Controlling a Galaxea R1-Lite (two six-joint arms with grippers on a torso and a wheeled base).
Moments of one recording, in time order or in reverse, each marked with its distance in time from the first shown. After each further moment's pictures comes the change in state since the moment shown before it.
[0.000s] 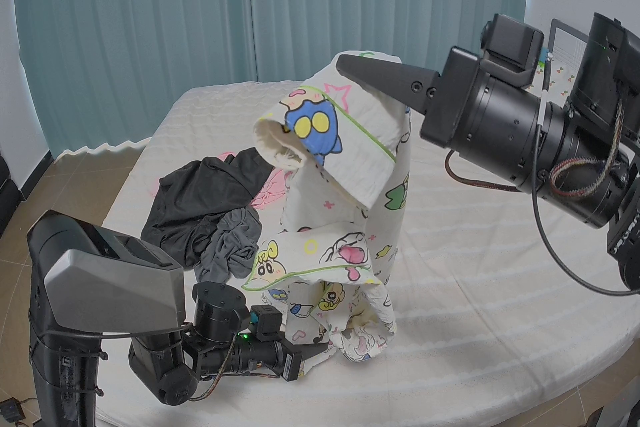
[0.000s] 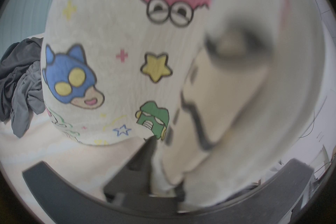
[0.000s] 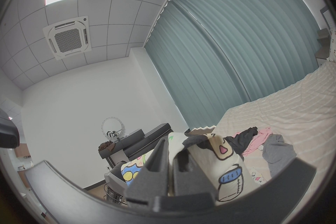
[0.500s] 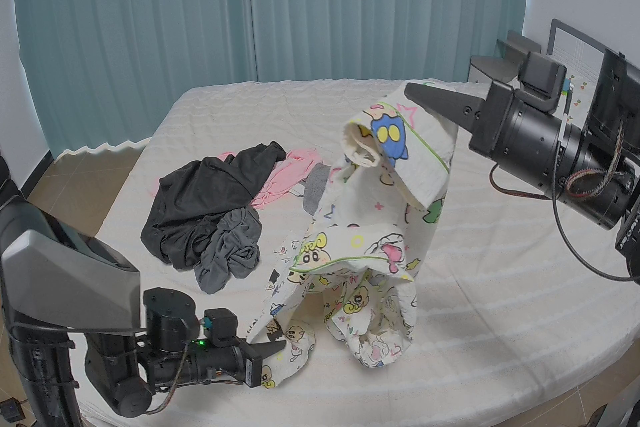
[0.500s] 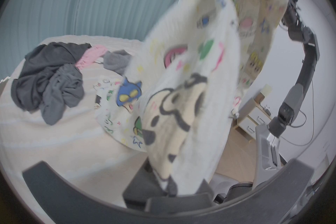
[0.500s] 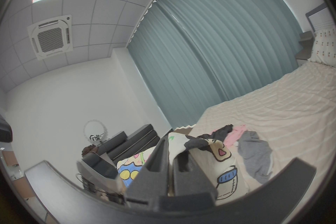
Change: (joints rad) left arm 0.078 -0.176 0.284 -0.139 0.077 -0.031; right arm -0.195 -0.067 0.153 0.000 -0.002 0.016
